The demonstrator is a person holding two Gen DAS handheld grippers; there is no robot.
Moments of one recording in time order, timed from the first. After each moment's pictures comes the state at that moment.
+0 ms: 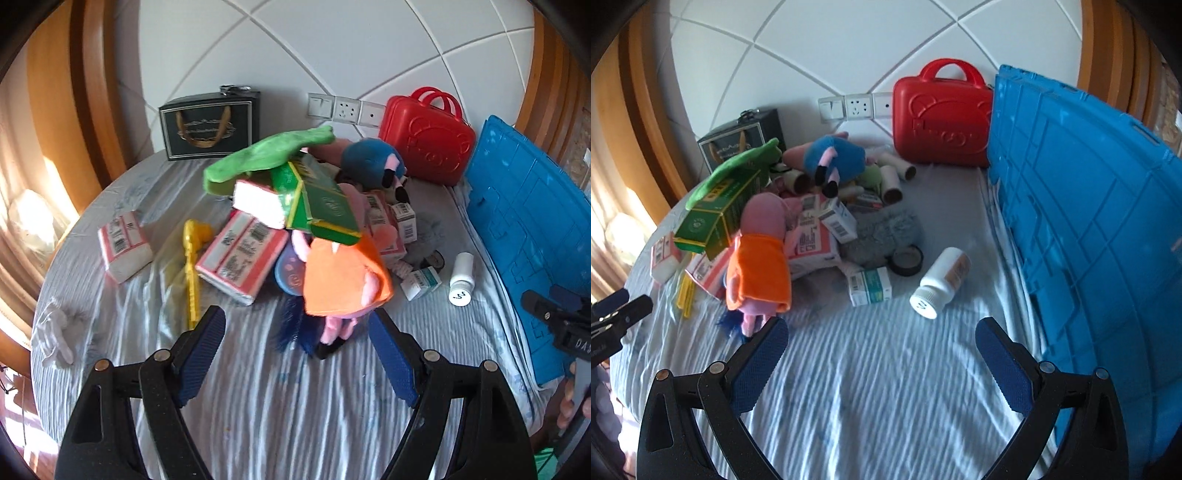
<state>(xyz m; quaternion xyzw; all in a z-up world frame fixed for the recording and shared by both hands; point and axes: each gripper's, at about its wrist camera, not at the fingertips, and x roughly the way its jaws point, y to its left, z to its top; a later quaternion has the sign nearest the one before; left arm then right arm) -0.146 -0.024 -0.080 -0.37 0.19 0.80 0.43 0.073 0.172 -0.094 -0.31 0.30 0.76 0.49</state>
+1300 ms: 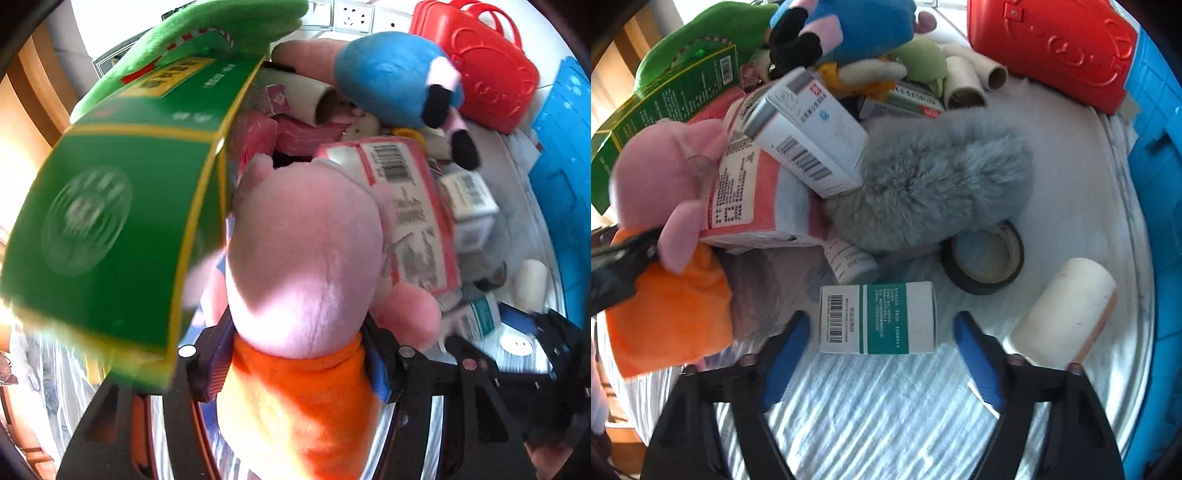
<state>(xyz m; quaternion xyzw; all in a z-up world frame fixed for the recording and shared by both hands) -0.173 0.151 -0.192 -0.47 0.27 0.76 0.37 -0.002 0.318 -0.247 -0.44 0.35 0.75 0.34</state>
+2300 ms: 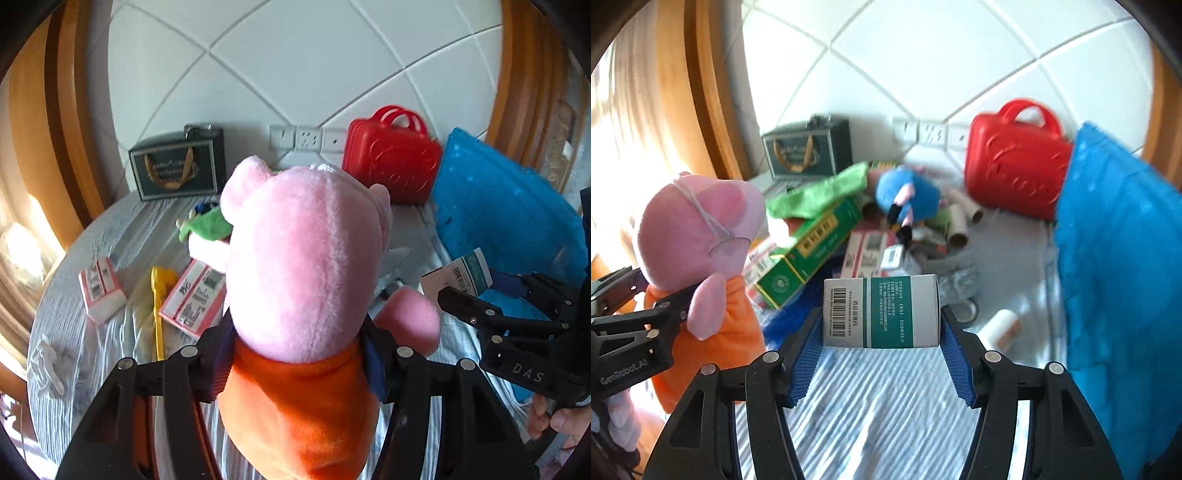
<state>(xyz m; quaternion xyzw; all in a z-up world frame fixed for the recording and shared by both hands) -0.103 0.011 -0.042 -0.31 0.18 0.80 0.48 0.031 0.177 -0.062 -0.28 0.23 0.83 0.43</state>
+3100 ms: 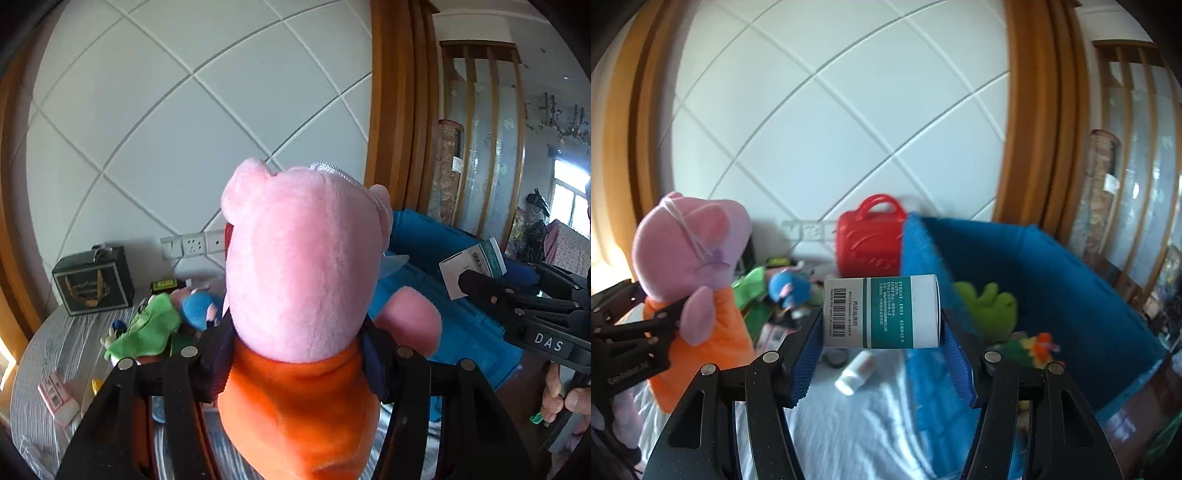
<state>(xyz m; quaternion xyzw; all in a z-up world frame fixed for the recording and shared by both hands) 0.029 0.013 0.086 -0.15 0.13 0.72 0.66 0.178 0.081 0.075 -0.16 0.17 0.74 0.64</state>
